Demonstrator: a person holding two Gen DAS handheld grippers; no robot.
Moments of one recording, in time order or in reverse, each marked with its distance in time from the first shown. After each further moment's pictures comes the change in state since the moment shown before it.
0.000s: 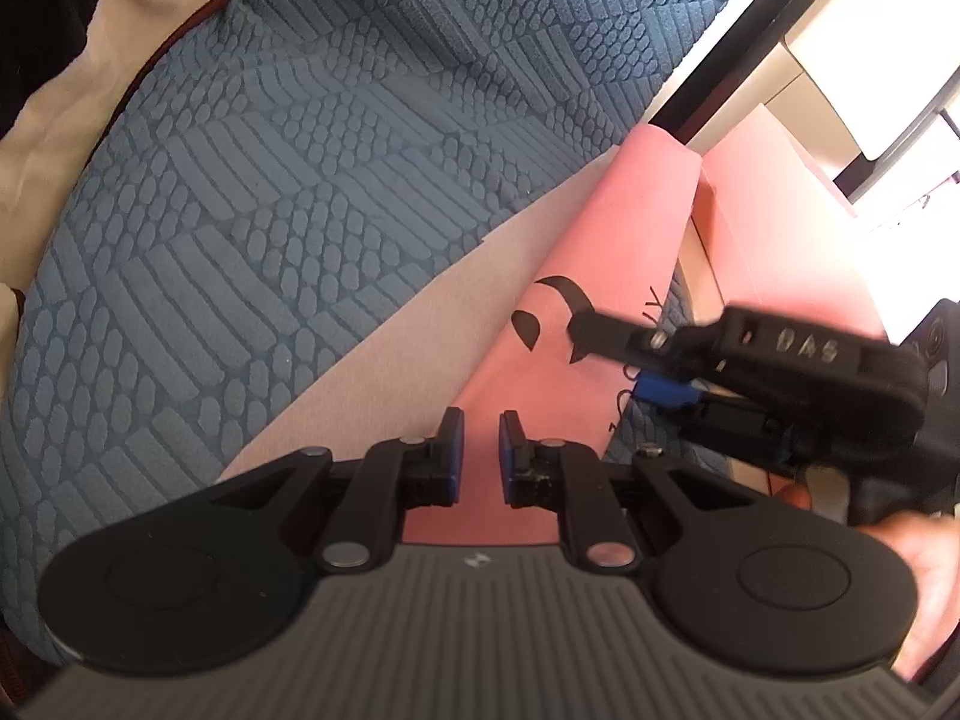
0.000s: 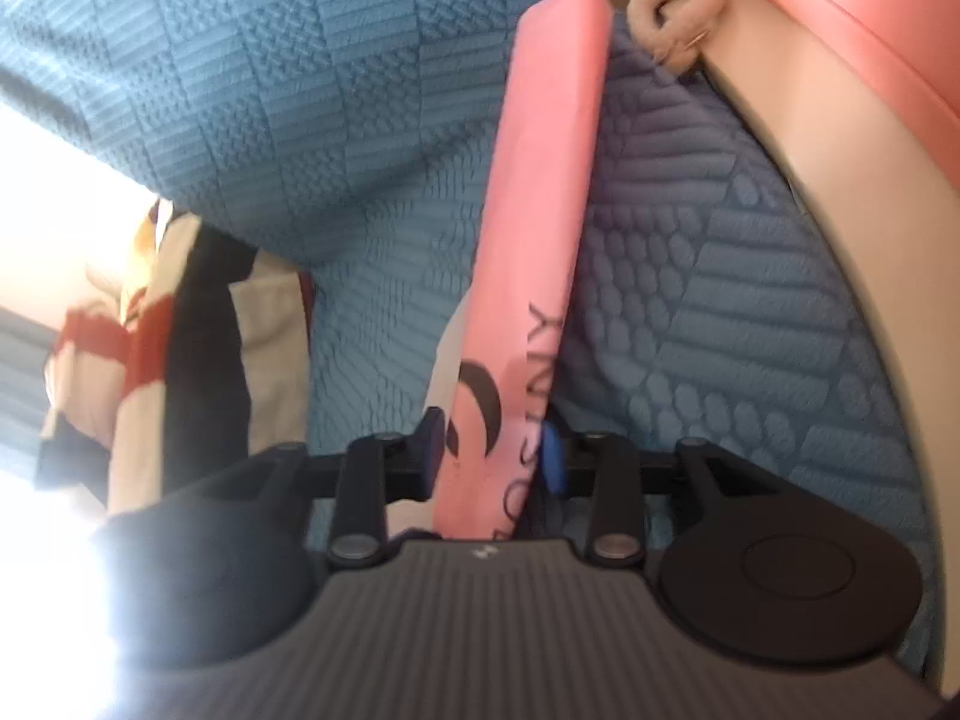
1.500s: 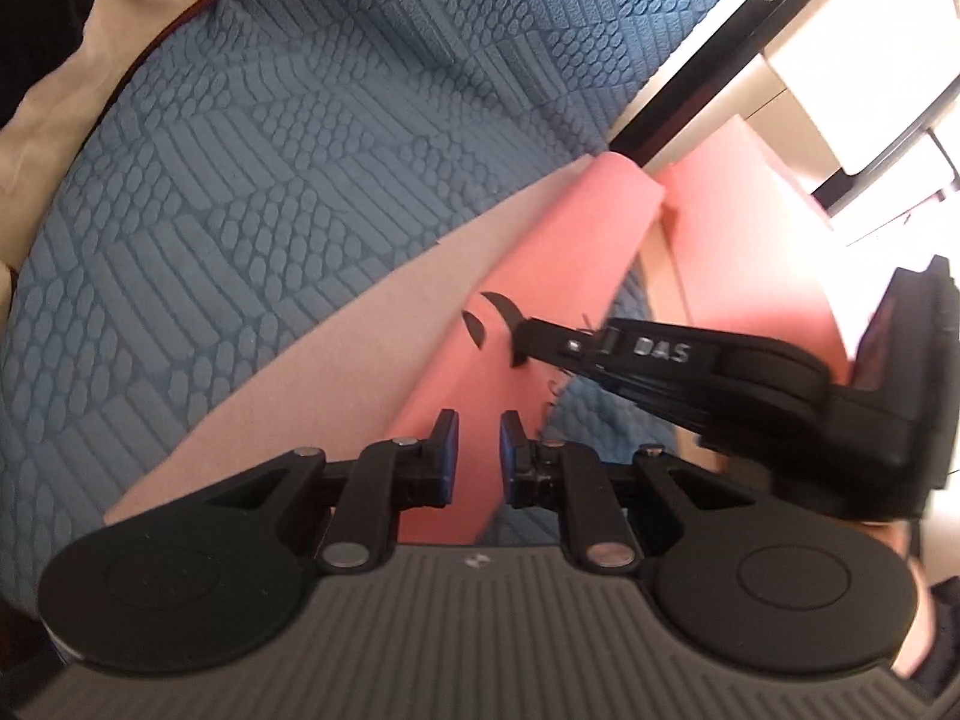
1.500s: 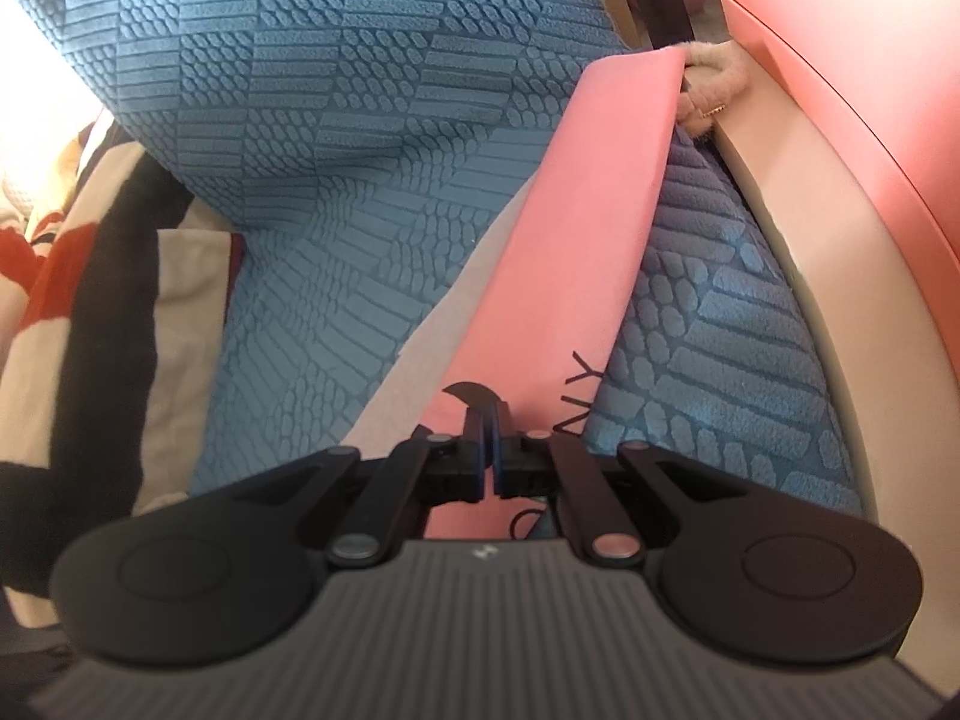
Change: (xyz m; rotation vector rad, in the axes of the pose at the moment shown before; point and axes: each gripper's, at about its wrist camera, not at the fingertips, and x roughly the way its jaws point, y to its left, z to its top) left arm -0.011 -0.013 0.000 -0.018 0.004 -0.010; right arm 0.009 0.033 -0.008 -0.192 -0.034 -0.245
